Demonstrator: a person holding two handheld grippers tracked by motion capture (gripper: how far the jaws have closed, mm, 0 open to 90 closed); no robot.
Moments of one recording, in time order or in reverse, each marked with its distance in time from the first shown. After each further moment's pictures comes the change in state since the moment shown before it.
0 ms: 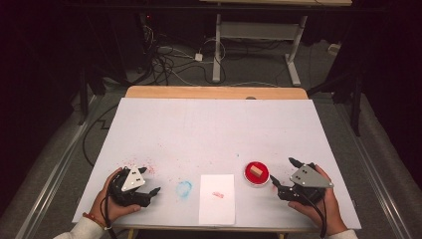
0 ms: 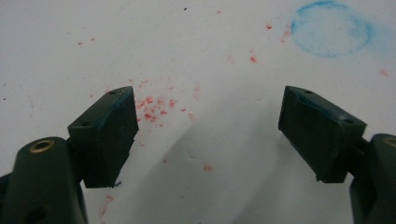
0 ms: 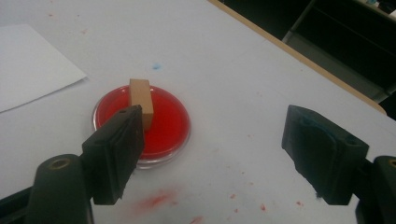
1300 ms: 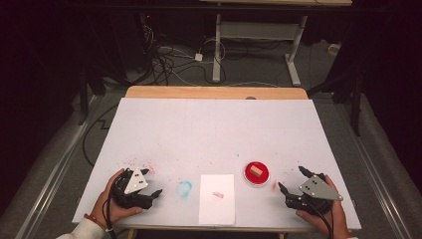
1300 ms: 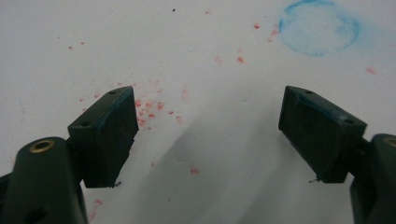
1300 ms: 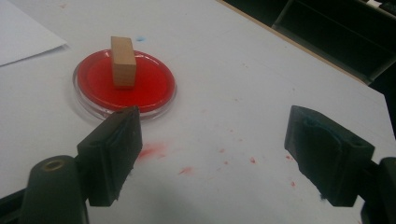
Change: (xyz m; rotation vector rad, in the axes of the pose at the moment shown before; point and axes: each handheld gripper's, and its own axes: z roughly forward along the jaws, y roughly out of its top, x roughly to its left) left arm -0.007 0.002 0.000 0.009 0.002 0.024; right arm 0.000 -0.034 -0.011 -0.014 -0.055 0.035
